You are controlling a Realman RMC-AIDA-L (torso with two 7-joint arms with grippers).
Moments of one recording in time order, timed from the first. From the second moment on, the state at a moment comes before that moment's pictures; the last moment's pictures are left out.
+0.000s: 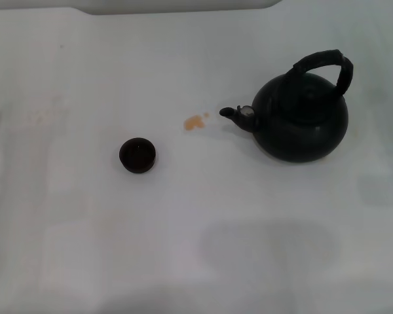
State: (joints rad) left arm -0.24 -2.08 -1.06 -0.11 -0.76 -1.34 2.75; right arm 0.21 2.02 -1.13 -0.21 -0.34 -1.30 0.52
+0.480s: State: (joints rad) left arm -0.24 -2.09 -1.06 -0.11 -0.75 -1.33 2.75; right arm 0.22 2.02 -1.14 -0.21 -0.33 -1.30 0.52
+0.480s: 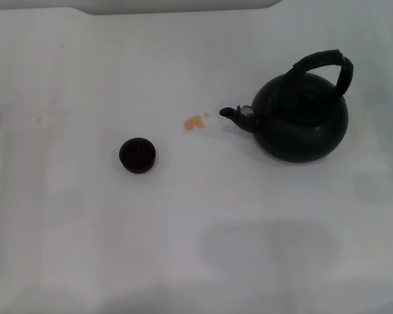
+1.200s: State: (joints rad) left arm -0.23 -2.09 -1.06 -0.16 -0.74 -1.32 2.75; right arm 0.23 2.02 -1.13 -0.19 -0.32 -1.34 0.52
